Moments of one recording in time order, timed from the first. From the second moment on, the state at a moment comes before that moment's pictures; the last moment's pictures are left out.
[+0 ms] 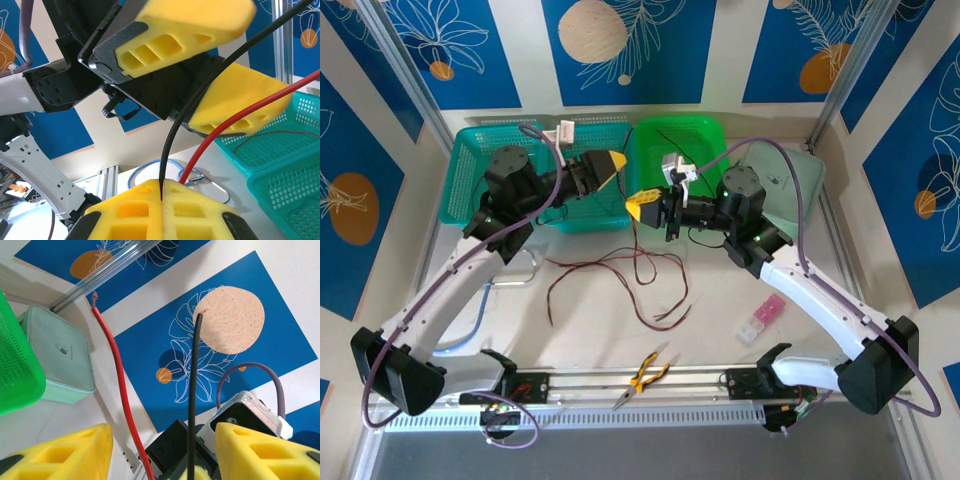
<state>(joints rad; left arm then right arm) -0.50 1.24 1.24 0.05 0.63 -1.03 0.61 1.20 1.07 0.14 -0.79 0.30</state>
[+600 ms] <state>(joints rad) -0.50 1.23 1.27 0.12 0.60 -1.05 0.61 1.19 1.08 0.15 -0.79 0.30</state>
